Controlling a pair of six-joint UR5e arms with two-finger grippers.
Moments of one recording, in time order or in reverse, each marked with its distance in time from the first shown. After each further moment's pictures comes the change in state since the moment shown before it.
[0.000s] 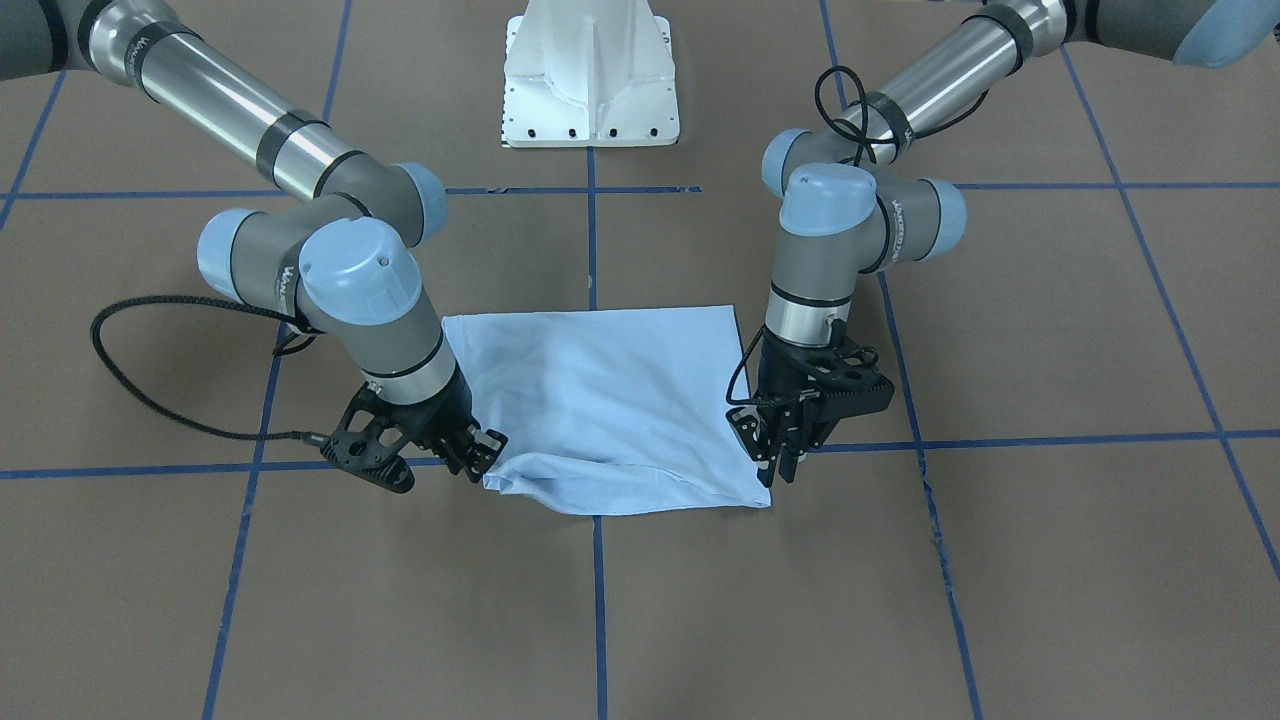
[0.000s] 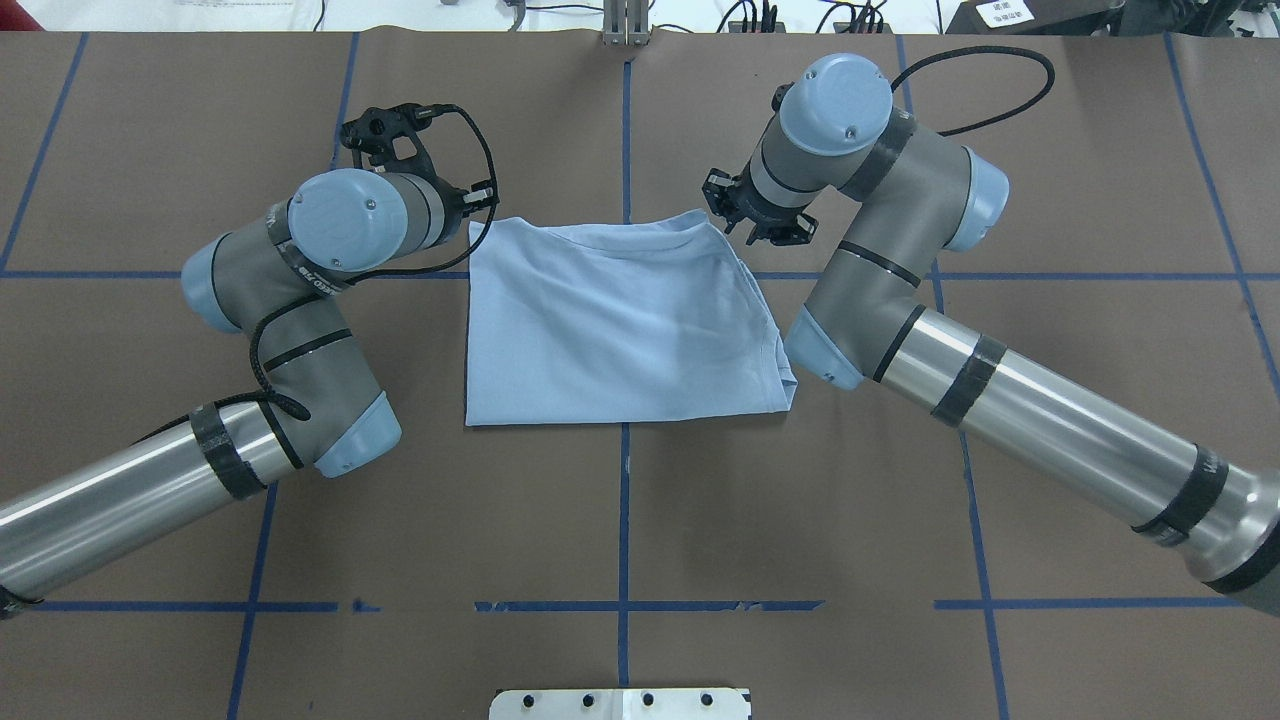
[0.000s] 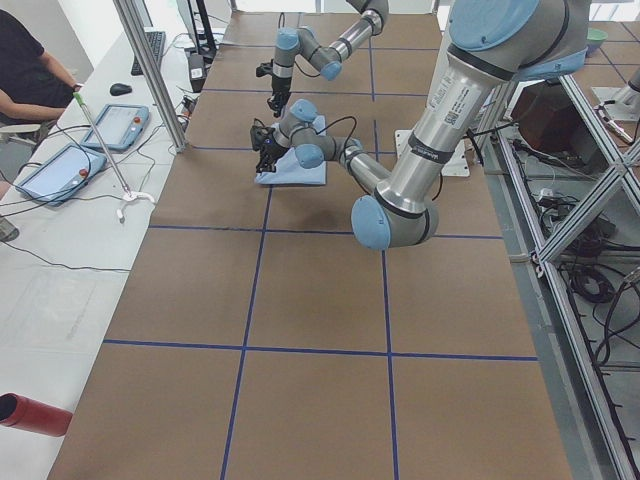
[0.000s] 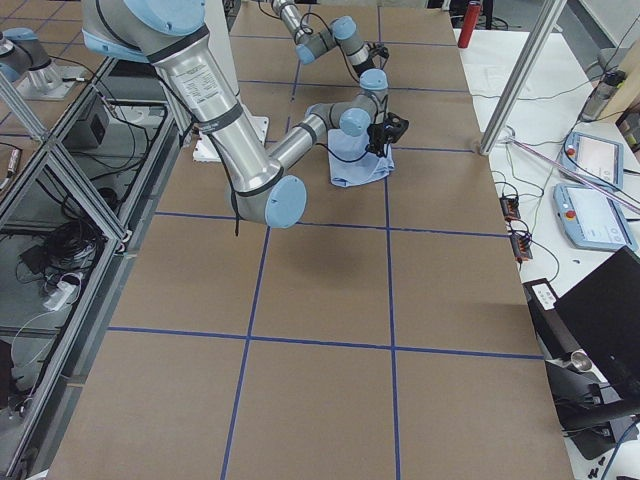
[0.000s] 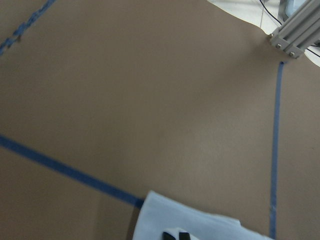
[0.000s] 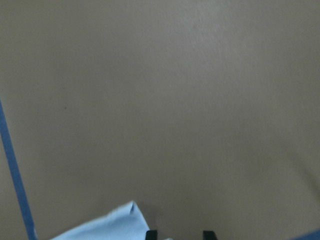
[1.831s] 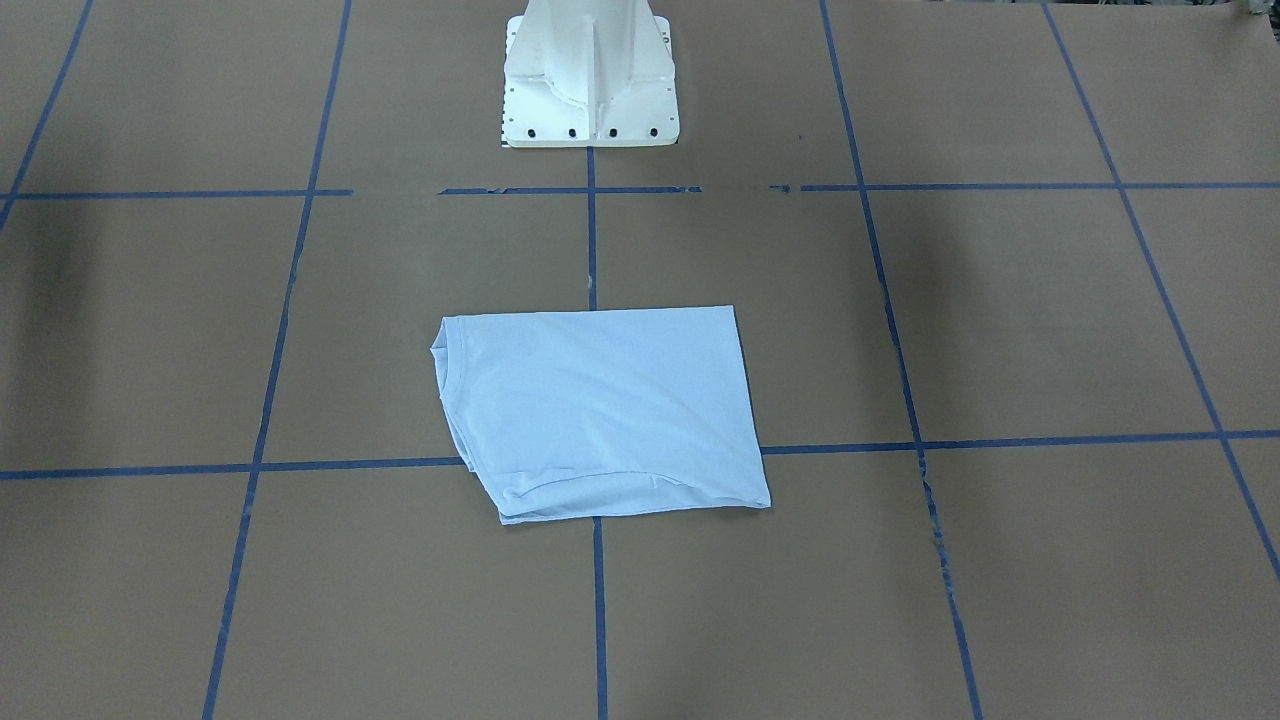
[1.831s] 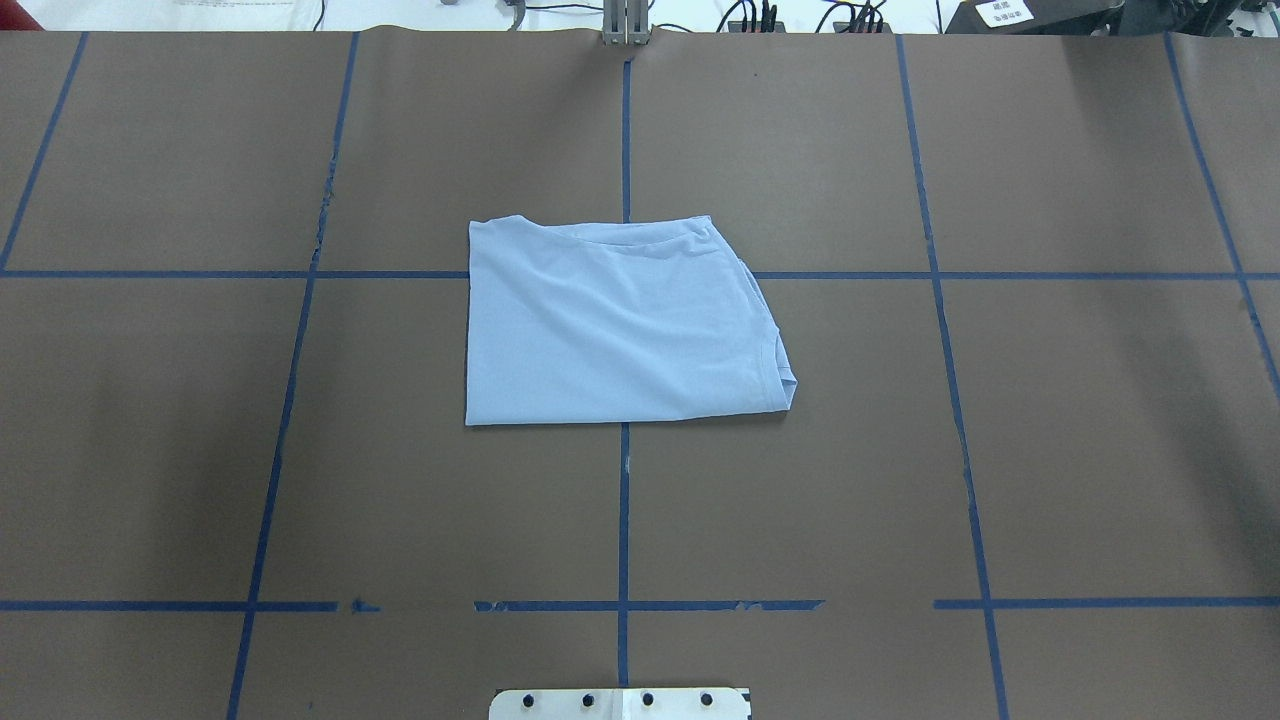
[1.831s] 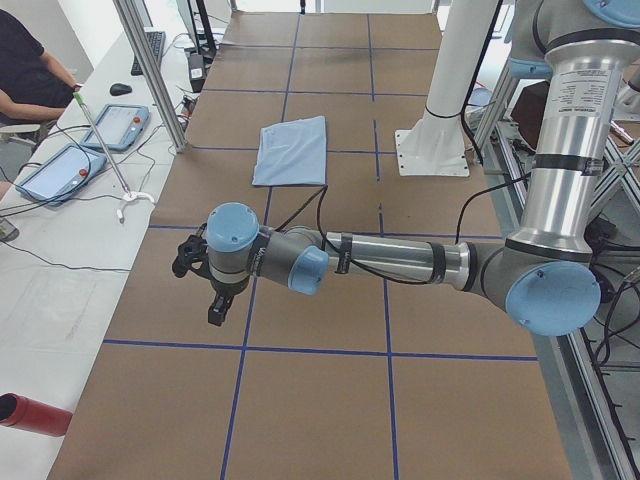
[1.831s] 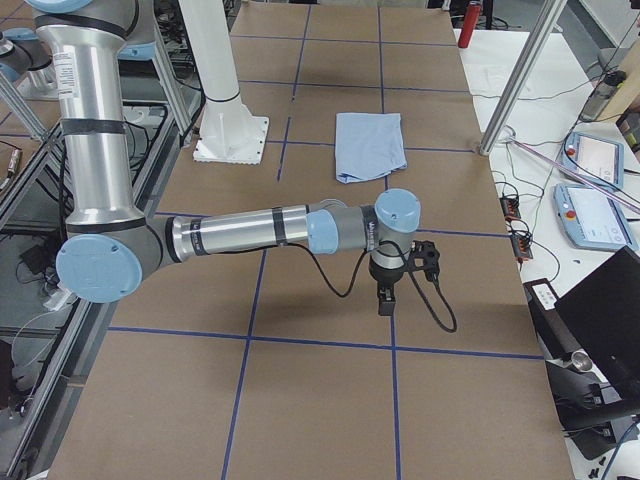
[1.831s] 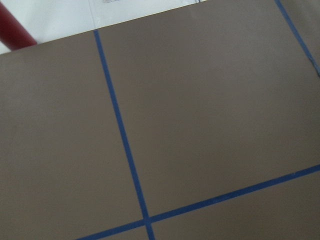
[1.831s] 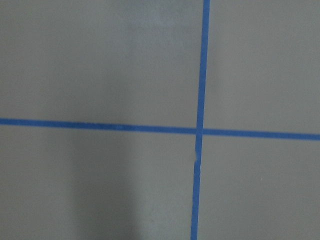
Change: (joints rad) left arm -0.919 0.539 -0.193 0.379 -0.914 1.377; right arm 0.707 -0.743 0.464 -0.441 0.381 -1.345
